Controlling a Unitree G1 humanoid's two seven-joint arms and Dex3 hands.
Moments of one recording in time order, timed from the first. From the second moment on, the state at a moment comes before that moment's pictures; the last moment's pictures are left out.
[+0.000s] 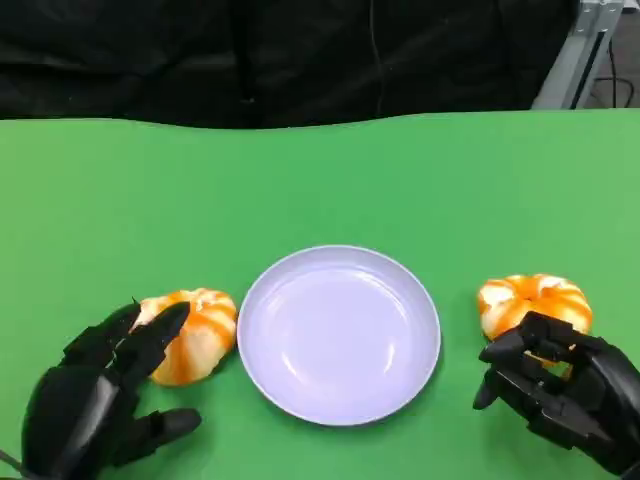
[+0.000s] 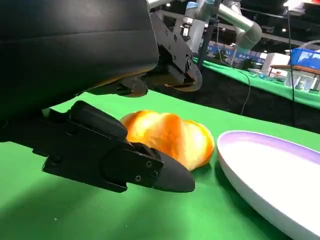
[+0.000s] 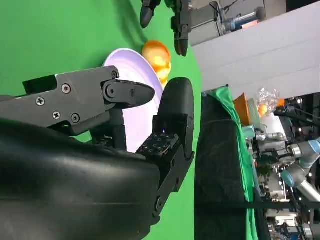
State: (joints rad) left arm -0.10 0.36 -0.25 0.61 0.81 -0.55 0.72; right arm -0.06 -0.05 -0.11 0.48 0.39 -0.34 0.74
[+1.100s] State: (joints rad) left arm -0.26 0.35 -0.33 0.83 0.74 -0.58 0.71; right arm -0.06 -0.05 -0.11 0.47 0.39 -0.33 0.74
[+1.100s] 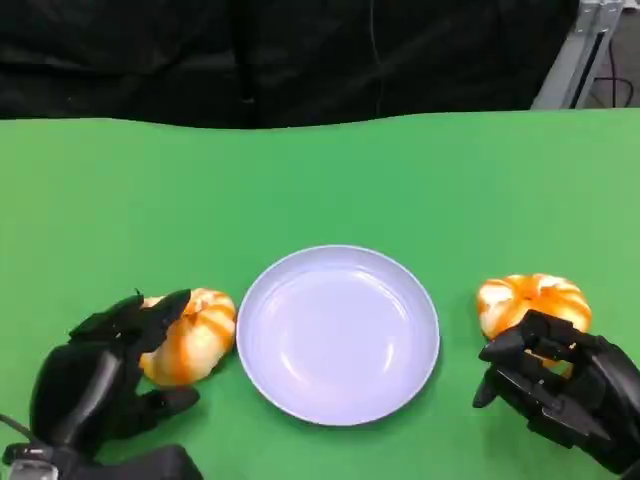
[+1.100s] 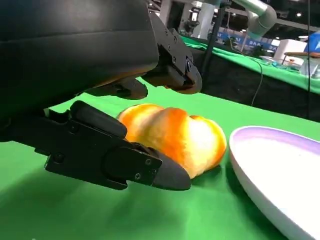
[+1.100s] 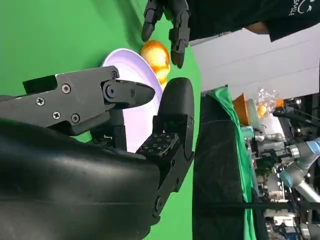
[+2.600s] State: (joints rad) left arm -0.32 0.32 -0.40 0.90 0.70 -0.52 0.66; right arm -0.06 -0.05 -0.11 0.46 0.39 -0.33 0.74
